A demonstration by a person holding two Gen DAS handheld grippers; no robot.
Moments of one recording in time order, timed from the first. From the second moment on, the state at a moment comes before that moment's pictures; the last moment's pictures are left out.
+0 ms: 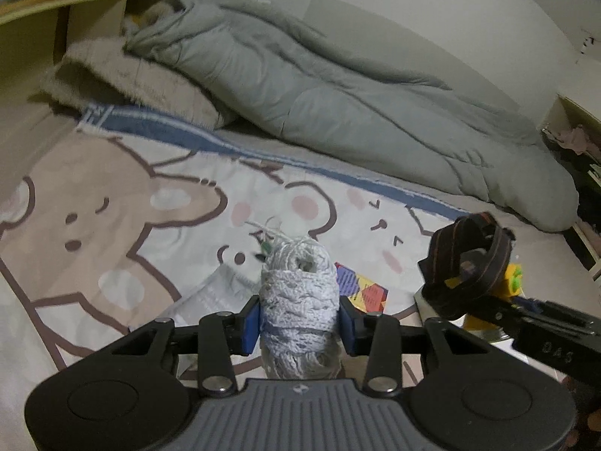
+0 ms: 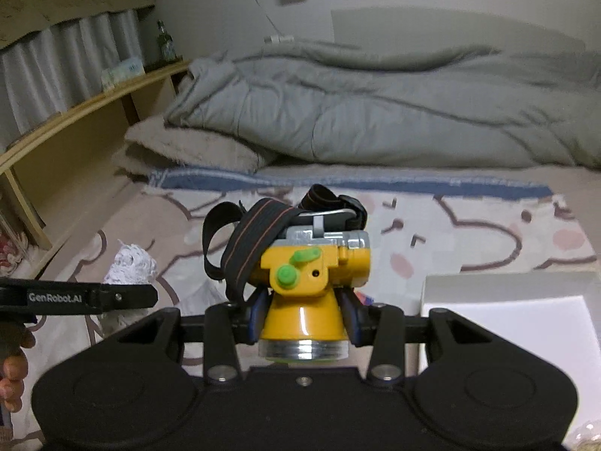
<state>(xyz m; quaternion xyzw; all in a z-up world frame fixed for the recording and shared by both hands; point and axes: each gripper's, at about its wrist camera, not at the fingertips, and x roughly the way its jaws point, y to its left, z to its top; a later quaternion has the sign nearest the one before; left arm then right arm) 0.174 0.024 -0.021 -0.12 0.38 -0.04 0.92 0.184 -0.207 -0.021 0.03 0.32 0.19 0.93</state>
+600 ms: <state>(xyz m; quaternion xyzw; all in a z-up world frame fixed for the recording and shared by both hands) 0.169 -0.007 -0.003 -0.12 0.34 -0.09 0.93 0.159 -0.294 0.012 0.05 0.28 0.14 0.95</state>
